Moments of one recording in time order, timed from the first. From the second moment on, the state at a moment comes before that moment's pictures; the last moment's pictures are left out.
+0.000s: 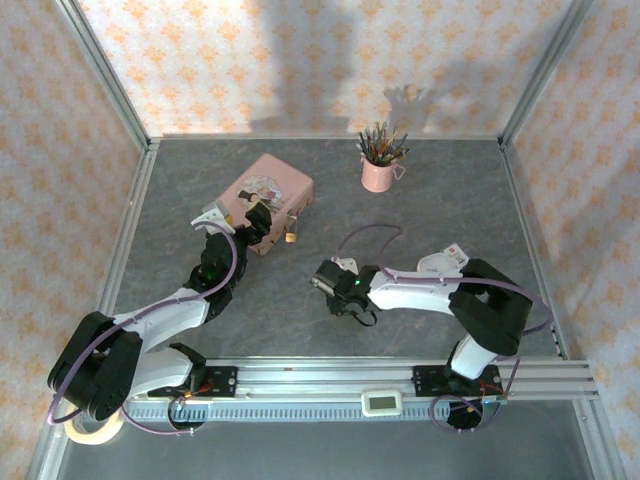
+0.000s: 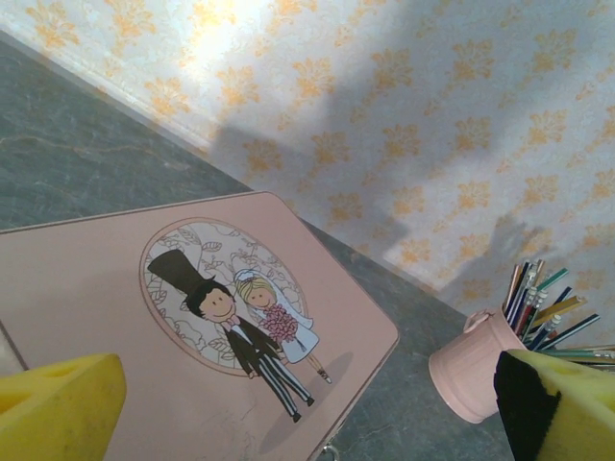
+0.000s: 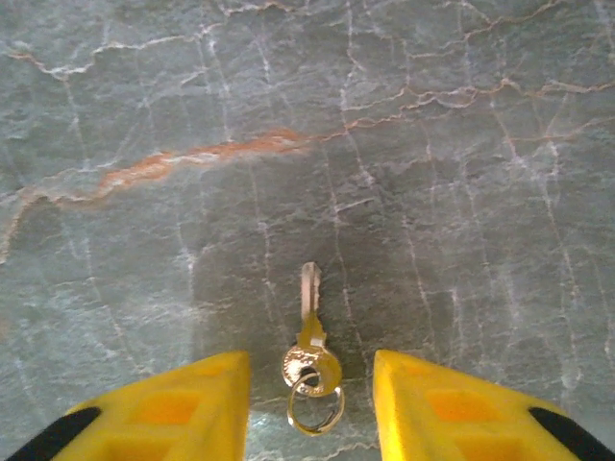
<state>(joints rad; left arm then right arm) -0.43 1.18 0.39 0.66 -0.45 -0.68 1.03 1.63 0.88 -0.53 0.20 0.85</state>
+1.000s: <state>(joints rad) -0.43 1.09 0.38 0.64 -0.25 -0.81 0.75 1.37 0.81 -0.18 -0.06 0.43</state>
